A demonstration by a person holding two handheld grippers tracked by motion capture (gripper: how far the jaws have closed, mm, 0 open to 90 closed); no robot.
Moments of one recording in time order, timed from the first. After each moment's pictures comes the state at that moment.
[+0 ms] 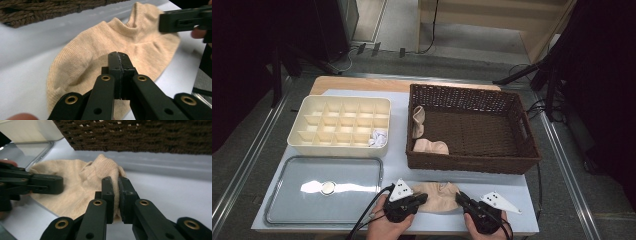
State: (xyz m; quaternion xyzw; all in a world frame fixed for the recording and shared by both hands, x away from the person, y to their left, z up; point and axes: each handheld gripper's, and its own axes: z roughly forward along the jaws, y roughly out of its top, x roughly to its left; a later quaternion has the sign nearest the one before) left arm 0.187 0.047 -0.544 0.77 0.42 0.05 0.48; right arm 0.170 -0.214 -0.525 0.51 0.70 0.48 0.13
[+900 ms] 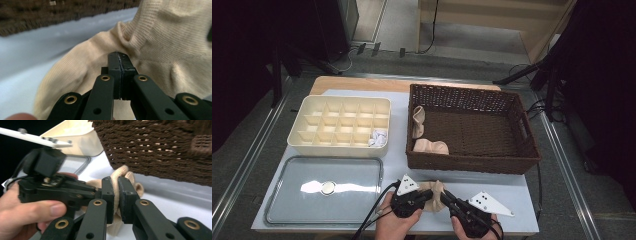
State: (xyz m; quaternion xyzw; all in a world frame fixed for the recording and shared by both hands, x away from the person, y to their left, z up) left arm 0.197 0.030 -0.540 0.76 0.44 0.04 0.48; right arm 0.156 -0.175 -0.491 0.45 0.71 0.53 0.12
